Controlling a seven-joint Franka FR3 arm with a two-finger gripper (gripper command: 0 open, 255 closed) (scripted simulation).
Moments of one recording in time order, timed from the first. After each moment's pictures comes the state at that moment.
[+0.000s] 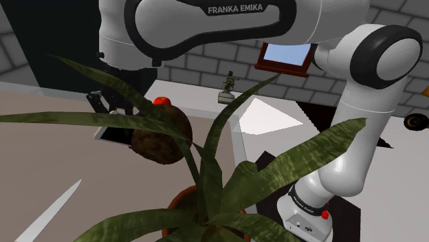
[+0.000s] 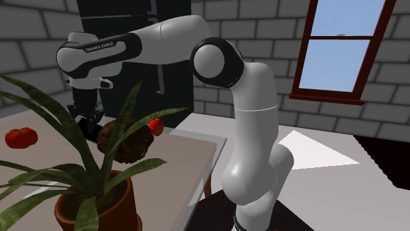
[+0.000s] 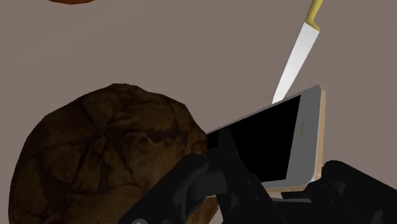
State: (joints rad) arm 0.10 0.22 0.60 -1.63 0.02 1.94 1.38
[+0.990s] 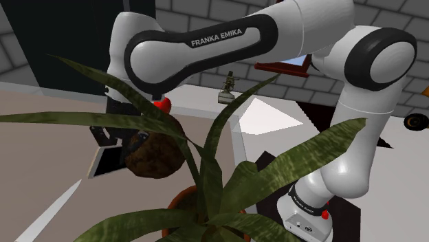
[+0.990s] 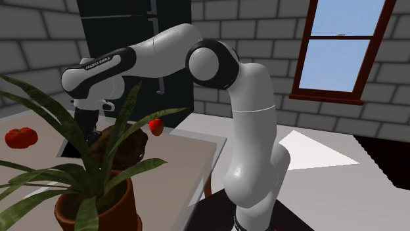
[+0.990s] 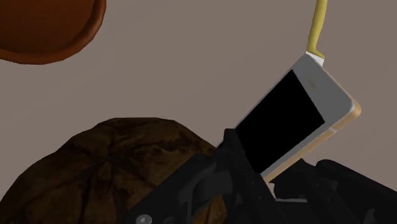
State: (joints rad) arm 0.23 0.24 0.46 -1.79 0.25 2.13 1.36
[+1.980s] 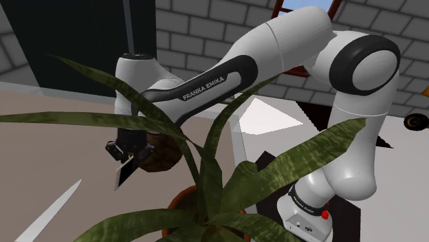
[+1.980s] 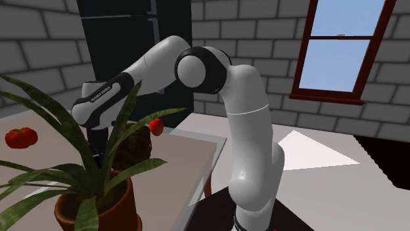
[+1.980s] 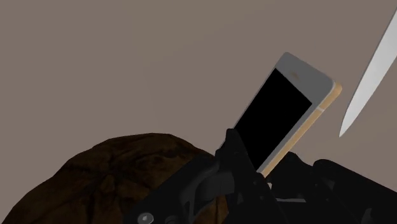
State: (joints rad) arm 0.43 0.31 0.24 -1.89 0.07 2.29 1.31
